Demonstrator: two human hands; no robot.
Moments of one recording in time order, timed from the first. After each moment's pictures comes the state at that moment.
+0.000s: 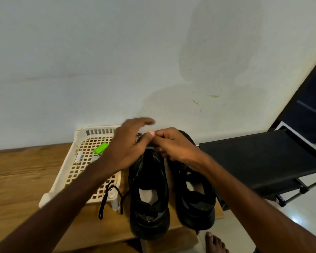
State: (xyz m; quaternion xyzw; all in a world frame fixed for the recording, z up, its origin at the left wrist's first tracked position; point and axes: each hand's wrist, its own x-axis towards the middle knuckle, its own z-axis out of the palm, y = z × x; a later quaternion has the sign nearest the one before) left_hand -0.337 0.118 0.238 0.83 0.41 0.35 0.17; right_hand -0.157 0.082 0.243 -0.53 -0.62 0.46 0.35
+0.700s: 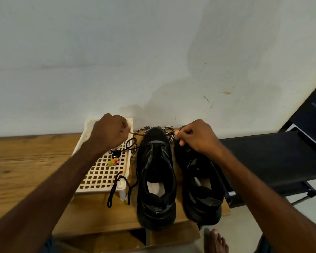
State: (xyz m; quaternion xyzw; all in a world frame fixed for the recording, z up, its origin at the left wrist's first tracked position) left_hand -0.393 0.173 0.215 0.78 0.59 0.19 0.03; right_hand -0.124 0.103 0.225 -0.69 -0.62 0.24 0.28
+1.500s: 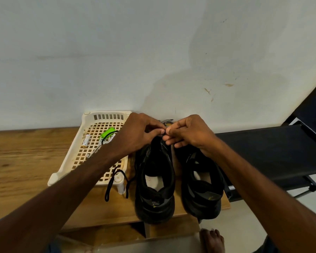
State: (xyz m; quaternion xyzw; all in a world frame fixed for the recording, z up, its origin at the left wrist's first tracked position) left_hand -0.335 0.143 0.213 0.86 0.36 0.31 0.20; right_hand -0.137 0.096 0.225 -0.59 -0.53 0.49 0.37
